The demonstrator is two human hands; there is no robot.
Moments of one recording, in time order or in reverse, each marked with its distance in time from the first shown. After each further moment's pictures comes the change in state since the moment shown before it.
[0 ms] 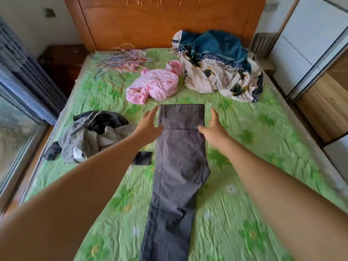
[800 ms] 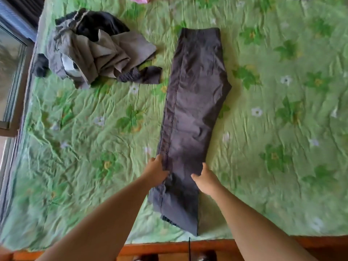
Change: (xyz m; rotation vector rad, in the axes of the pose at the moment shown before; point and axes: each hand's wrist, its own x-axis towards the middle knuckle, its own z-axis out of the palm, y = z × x) left_hand -0.301 -0.227 0.244 0.092 -0.551 -0.549; right_hand -0.232 0.312 0.242 -0.286 -0.440 0.561
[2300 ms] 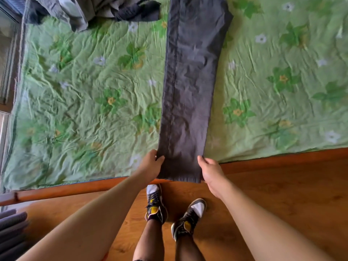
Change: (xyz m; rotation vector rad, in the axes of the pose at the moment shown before) left_hand -0.128 -0.165 0.162 -0.446 0.130 -0.009; right_hand -0.089 0.160 0.208 0.733 0.155 -0.084
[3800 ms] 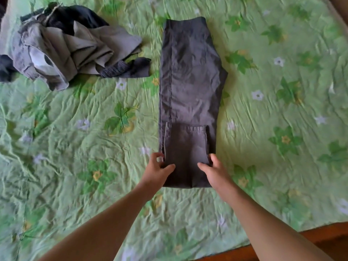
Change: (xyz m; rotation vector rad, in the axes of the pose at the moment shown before) left_hand 0.157 0.170 -0.046 -0.394 -0.109 0.153; right_hand 0.157 -0.193 -0.010 -0.110 0.070 -0.197
